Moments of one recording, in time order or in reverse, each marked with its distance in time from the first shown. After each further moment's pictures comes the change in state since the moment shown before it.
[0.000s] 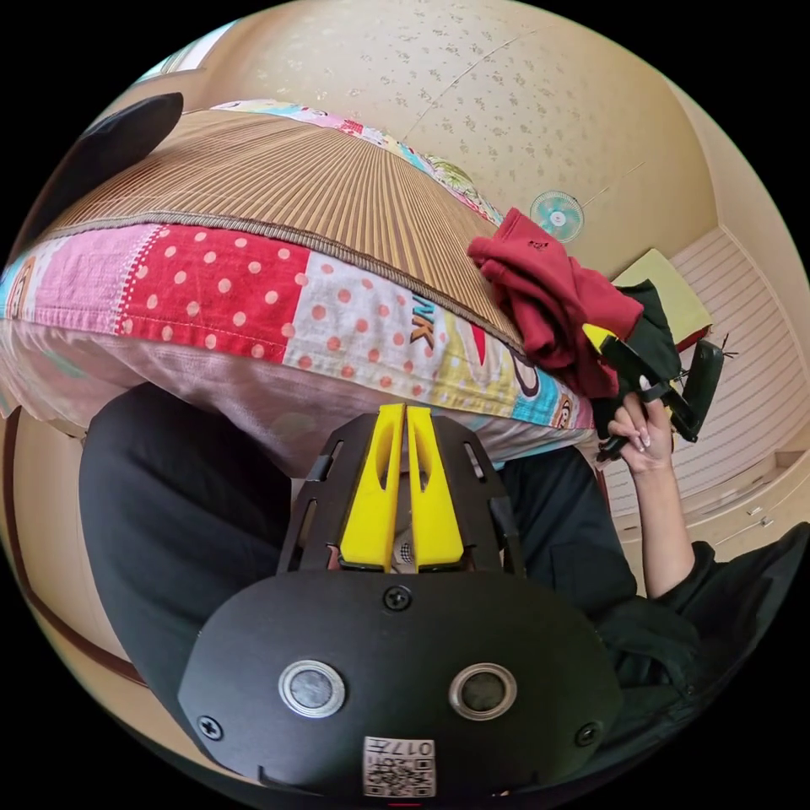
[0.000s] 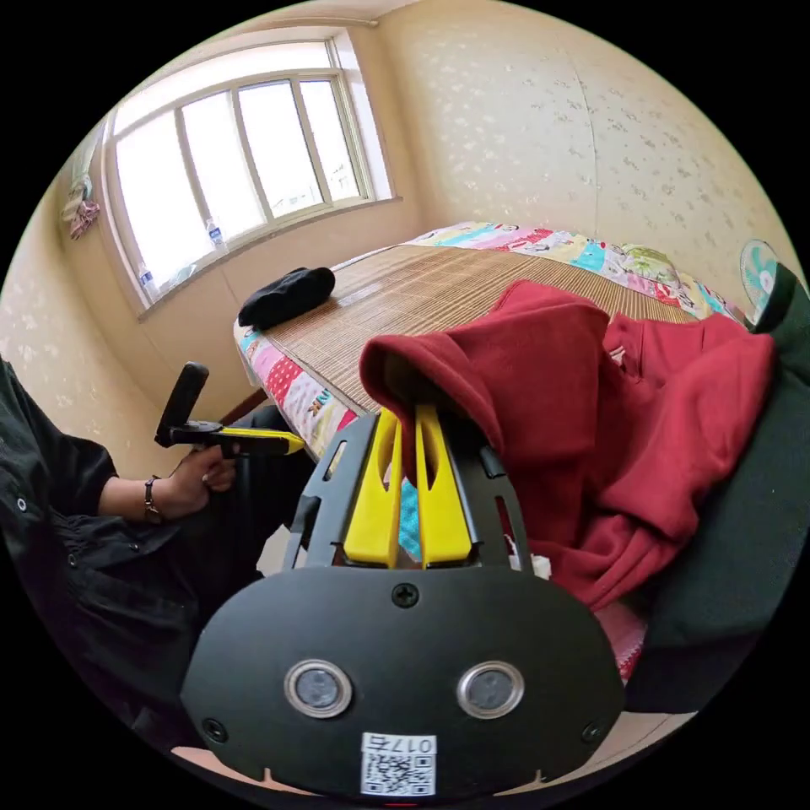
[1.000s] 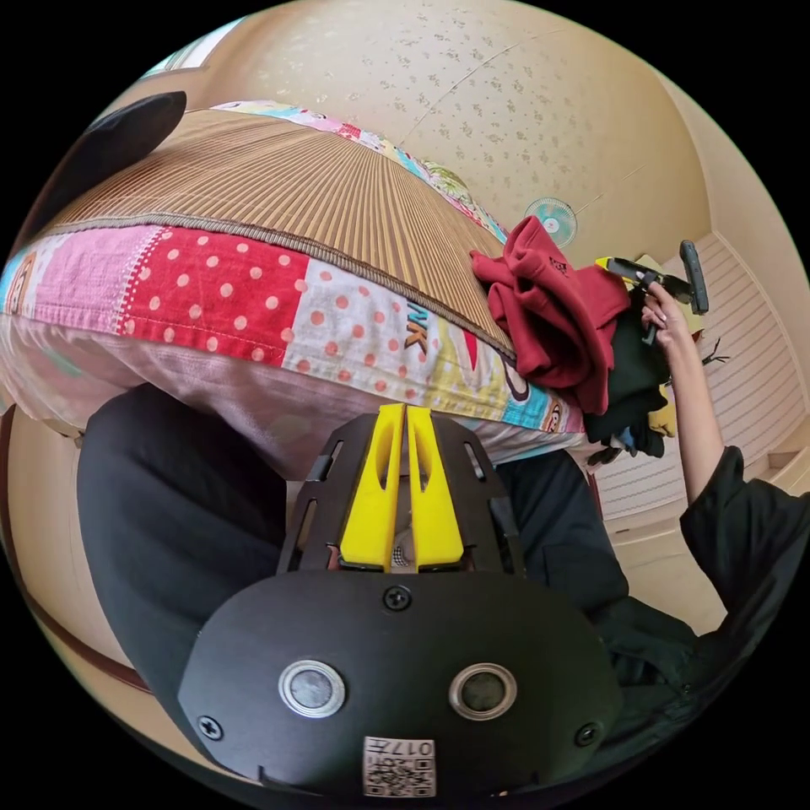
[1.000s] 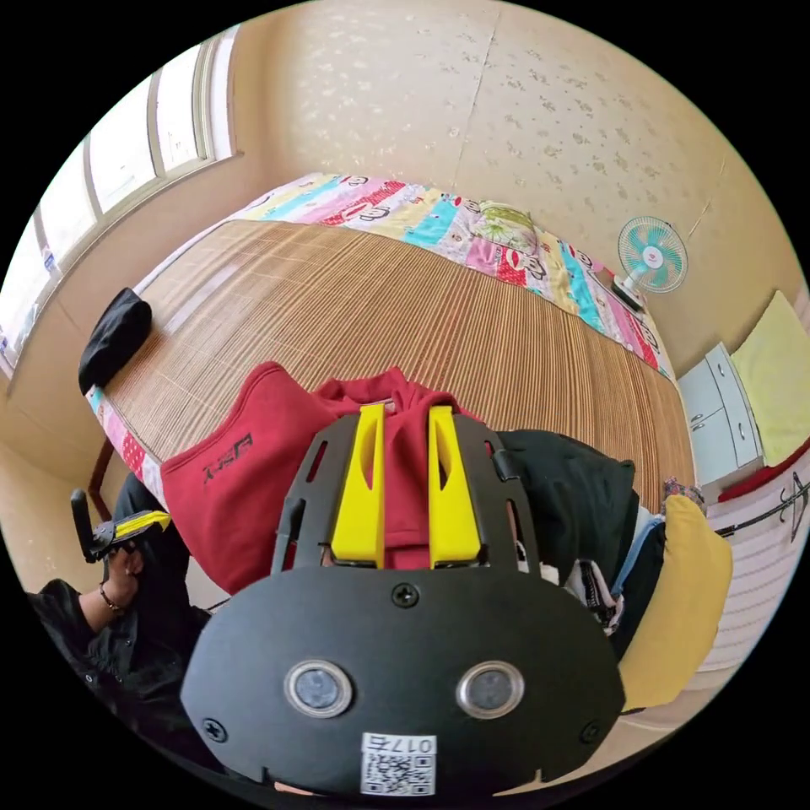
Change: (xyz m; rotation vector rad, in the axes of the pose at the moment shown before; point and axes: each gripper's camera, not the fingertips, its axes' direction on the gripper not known) left arm 0.023 -0.012 0.030 0.036 0.039 -0.016; right arm 0.114 -0.229 -0.027 -0.196 0.497 0.097
